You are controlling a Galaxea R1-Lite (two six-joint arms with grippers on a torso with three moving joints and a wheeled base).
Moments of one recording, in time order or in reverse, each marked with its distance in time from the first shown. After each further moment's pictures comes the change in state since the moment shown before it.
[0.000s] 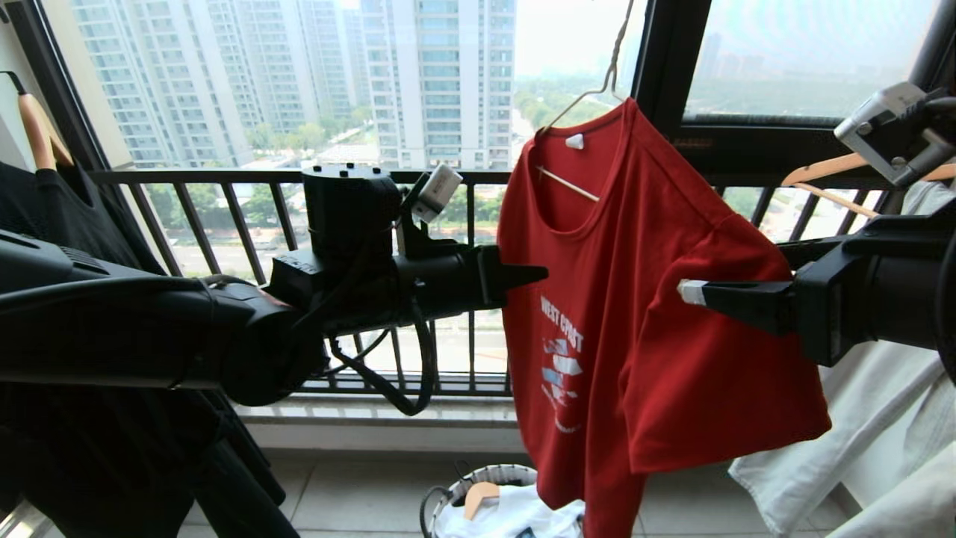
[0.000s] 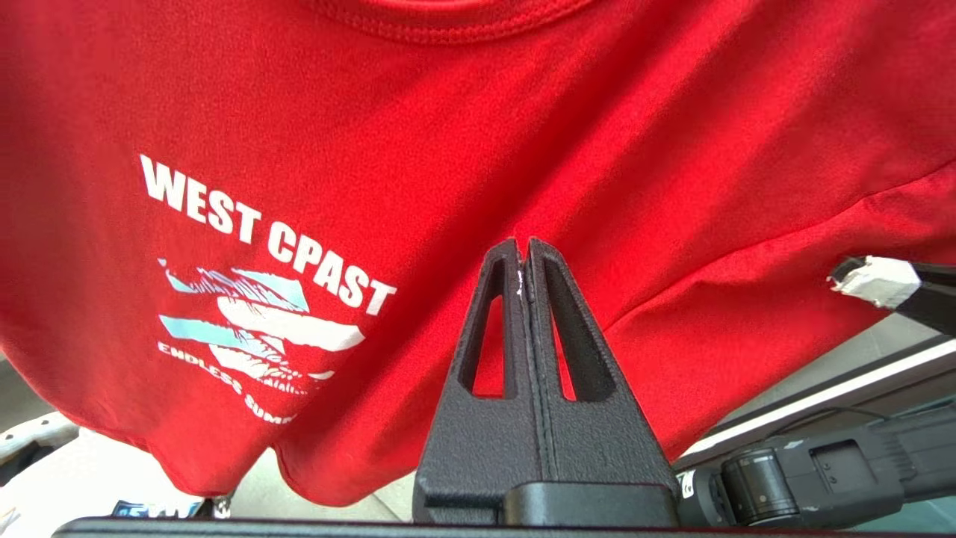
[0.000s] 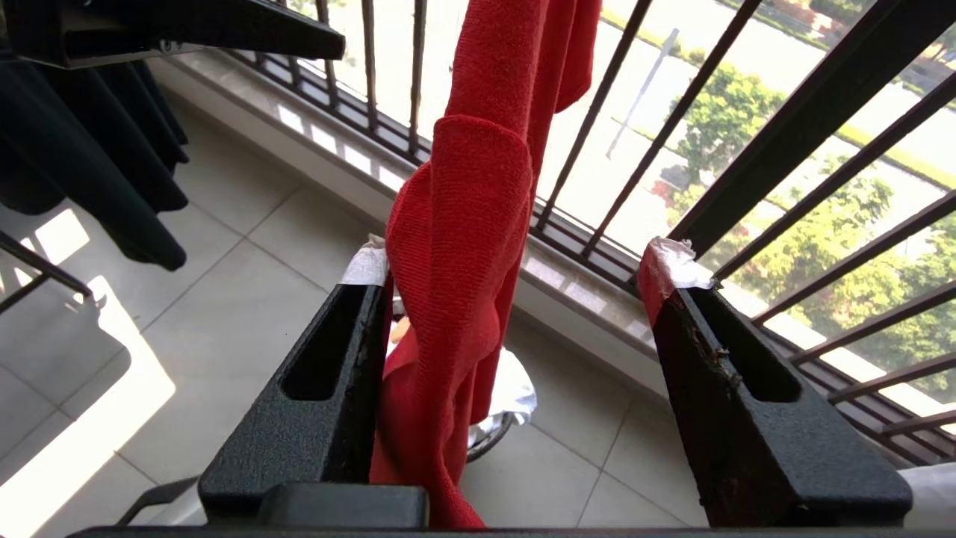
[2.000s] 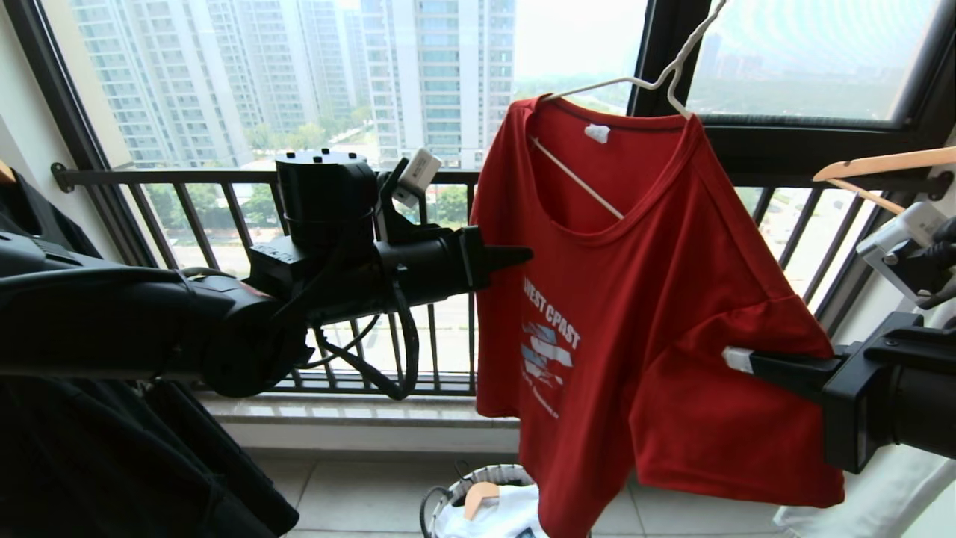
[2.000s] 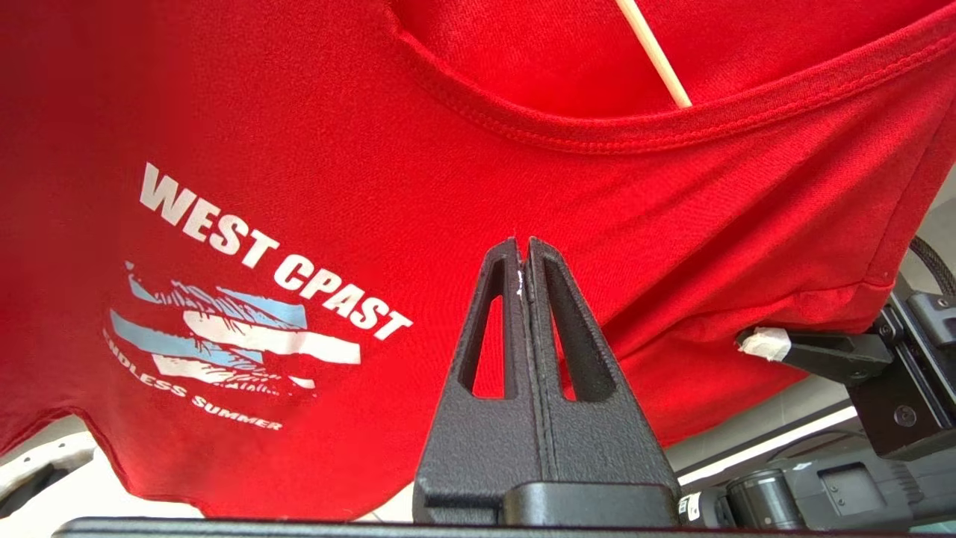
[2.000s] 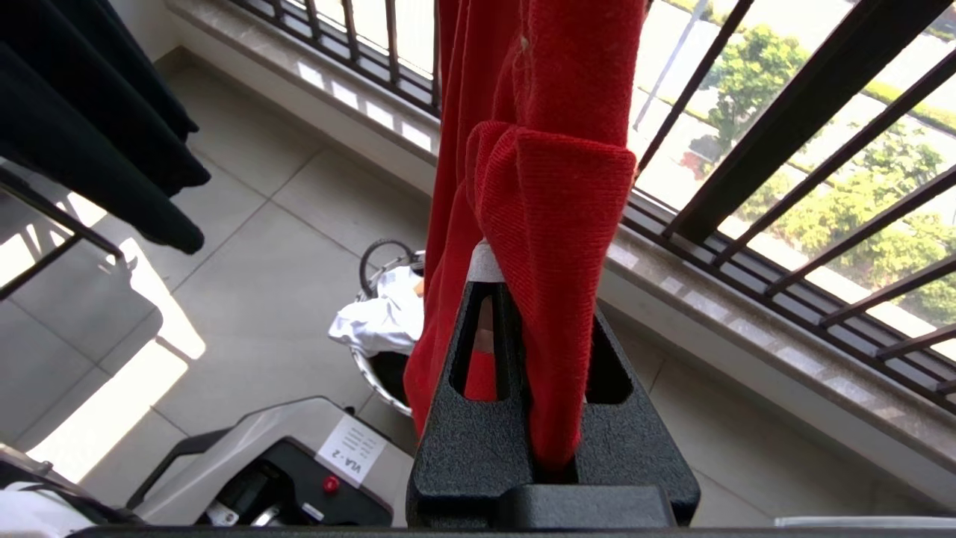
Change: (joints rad) left arm 0.035 -0.017 0.001 -0.026 0.000 -0.009; right arm 0.010 -0.112 0.267 -0.067 0.006 0.049
